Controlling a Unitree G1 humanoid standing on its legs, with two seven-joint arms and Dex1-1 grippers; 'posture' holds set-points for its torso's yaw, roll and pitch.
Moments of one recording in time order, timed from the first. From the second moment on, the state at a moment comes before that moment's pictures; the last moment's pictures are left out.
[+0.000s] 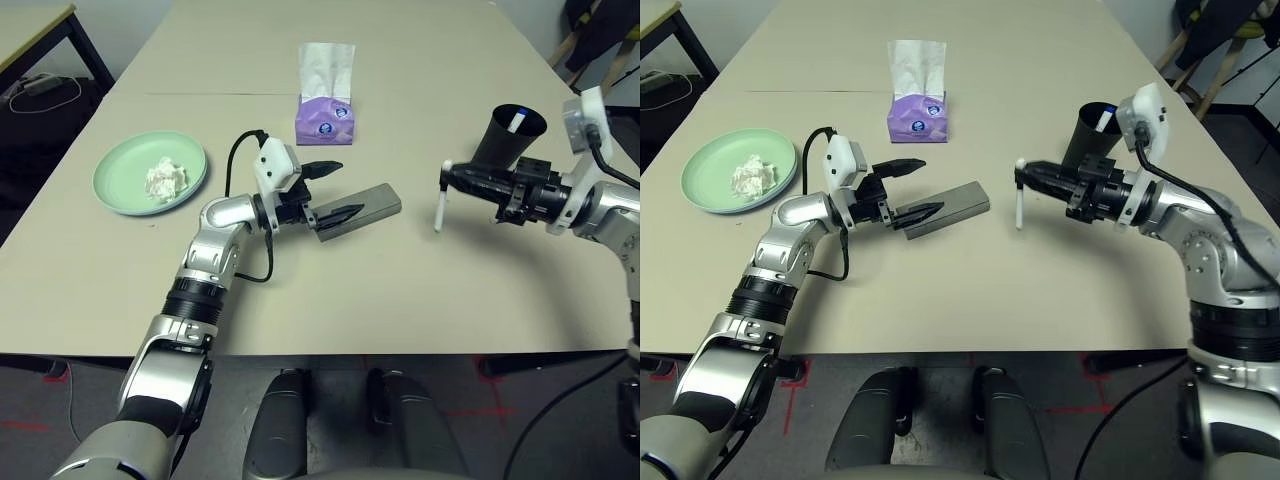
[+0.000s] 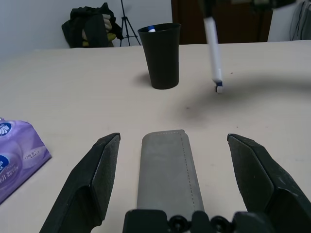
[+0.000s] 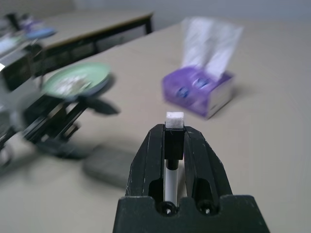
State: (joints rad) left arm -0.69 0.34 -0.10 0.40 -0.24 -0.03 -1.02; right arm -0.53 -0.52 -0.32 -0.13 0.54 0.56 0.73
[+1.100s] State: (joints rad) left arm -0.69 0.32 -0.05 0.37 -0.30 0.03 -1.03; right arm -0.76 -0.39 -0.36 0.20 0.32 0.20 0.08
